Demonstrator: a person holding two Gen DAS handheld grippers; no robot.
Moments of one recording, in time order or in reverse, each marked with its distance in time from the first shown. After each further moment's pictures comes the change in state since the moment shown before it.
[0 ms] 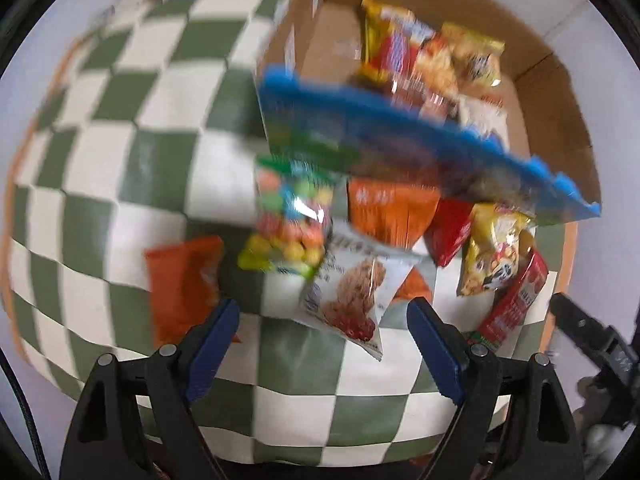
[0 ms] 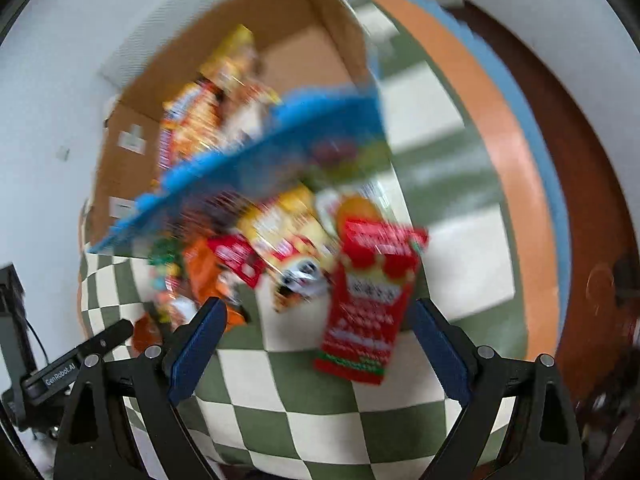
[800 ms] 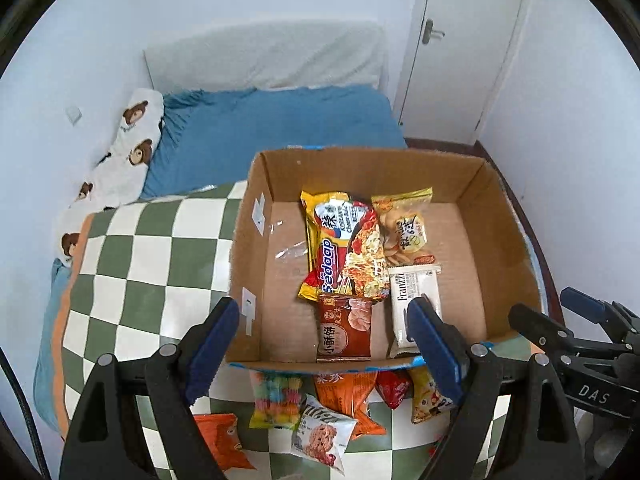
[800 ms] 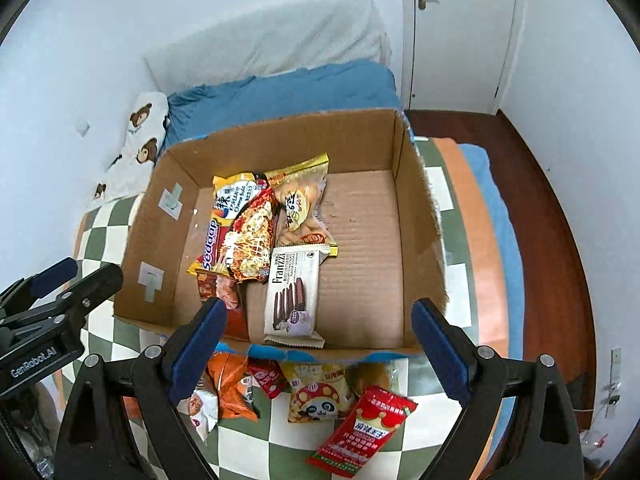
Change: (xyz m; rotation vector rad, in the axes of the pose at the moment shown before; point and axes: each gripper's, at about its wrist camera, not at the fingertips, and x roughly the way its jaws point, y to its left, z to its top) left arm -0.124 -0.077 0.065 0.211 -0.454 0.085; right arm -0.084 0.106 0.080 -0.323 -0.296 -0.100
